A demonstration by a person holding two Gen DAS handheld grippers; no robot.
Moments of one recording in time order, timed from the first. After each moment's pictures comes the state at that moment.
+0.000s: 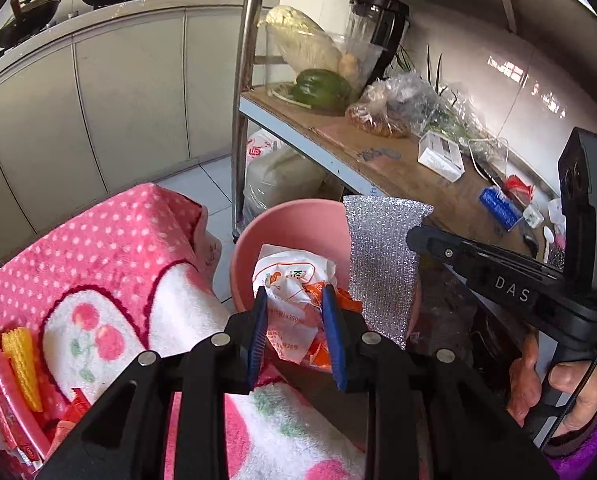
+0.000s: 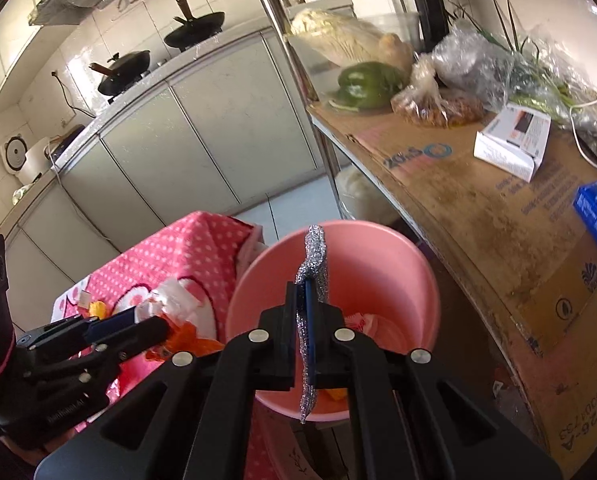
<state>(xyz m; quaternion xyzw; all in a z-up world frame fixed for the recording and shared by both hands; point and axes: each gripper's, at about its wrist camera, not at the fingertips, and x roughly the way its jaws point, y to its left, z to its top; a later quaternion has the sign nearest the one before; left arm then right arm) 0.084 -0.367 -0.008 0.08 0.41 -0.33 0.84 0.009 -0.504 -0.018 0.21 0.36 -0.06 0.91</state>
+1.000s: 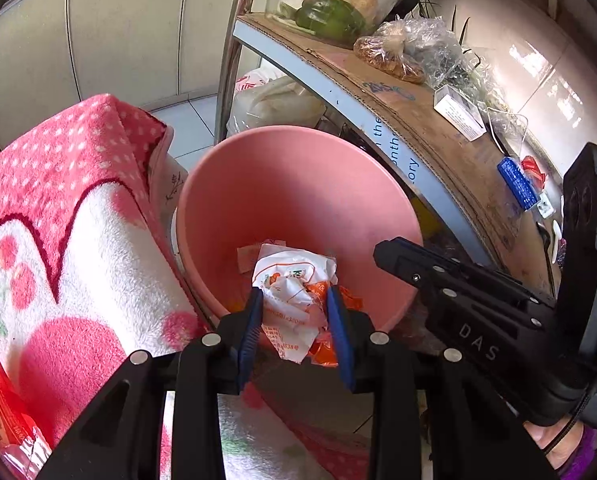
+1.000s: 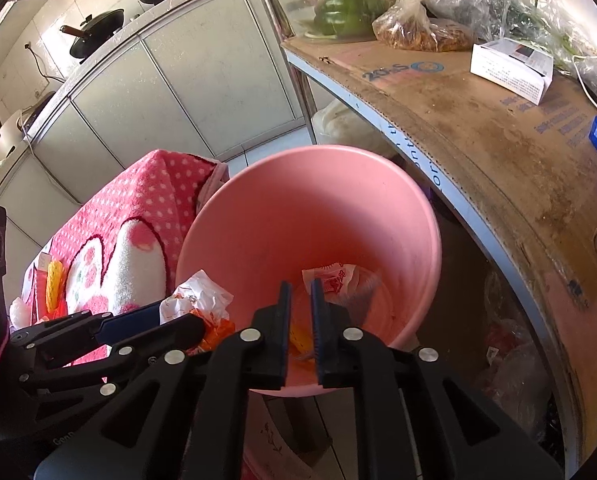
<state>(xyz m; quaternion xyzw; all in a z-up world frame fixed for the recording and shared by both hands) 0.095 -0.399 -0.062 0.04 0.51 -0.32 0.80 0.015 -0.499 -0.072 0.21 0.43 -0.07 0.88</state>
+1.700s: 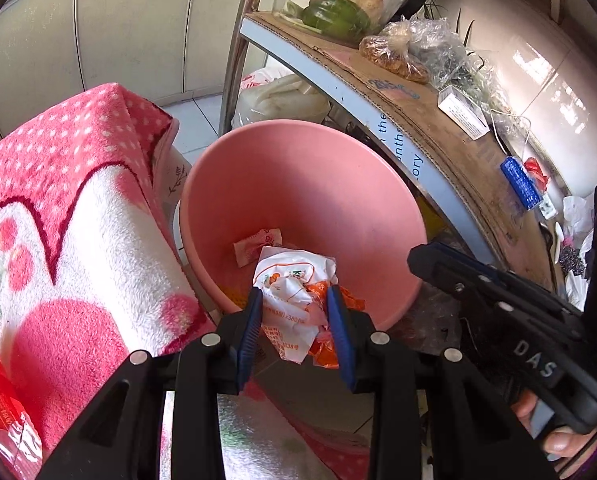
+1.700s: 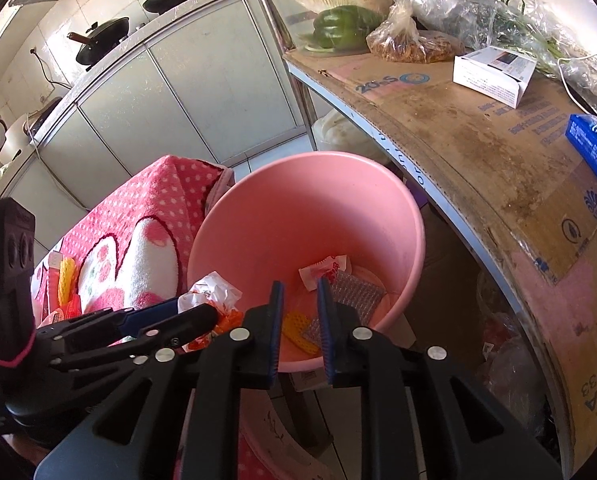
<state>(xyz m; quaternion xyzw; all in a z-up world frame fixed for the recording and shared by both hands) 0.088 -0.394 -0.073 0.03 0.50 -0.32 0.80 -0.008 -0.498 -0.058 0.21 0.42 -0.07 0.88</state>
